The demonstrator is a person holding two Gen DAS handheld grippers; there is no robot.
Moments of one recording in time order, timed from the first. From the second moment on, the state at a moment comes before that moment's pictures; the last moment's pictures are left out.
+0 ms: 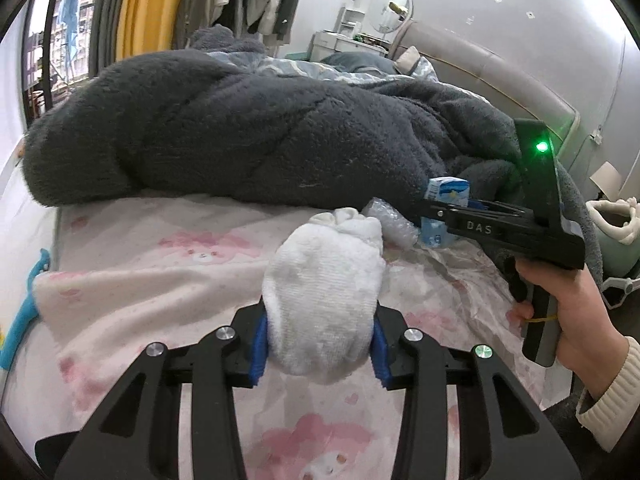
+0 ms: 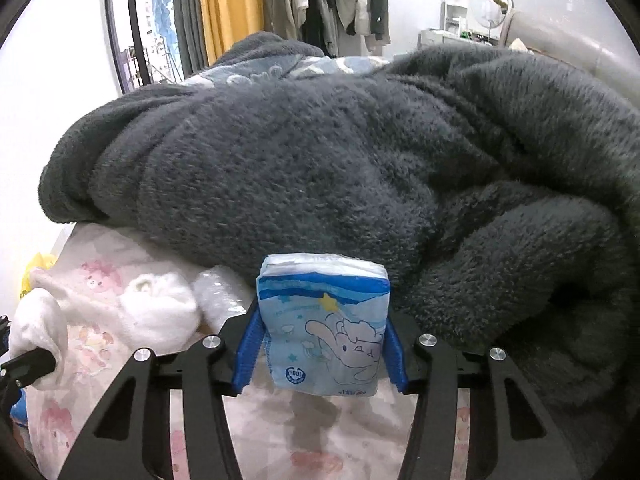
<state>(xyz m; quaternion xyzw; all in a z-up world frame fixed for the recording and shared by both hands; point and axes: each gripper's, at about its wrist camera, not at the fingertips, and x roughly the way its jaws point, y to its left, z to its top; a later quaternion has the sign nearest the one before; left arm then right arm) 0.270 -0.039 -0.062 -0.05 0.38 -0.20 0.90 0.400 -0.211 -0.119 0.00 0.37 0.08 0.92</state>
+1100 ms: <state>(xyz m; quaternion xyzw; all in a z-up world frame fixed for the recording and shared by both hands) 0.135 0.104 -0.046 -0.09 0.39 0.01 0.92 0.266 -0.032 -0.072 -0.02 0.33 0.30 0.89</state>
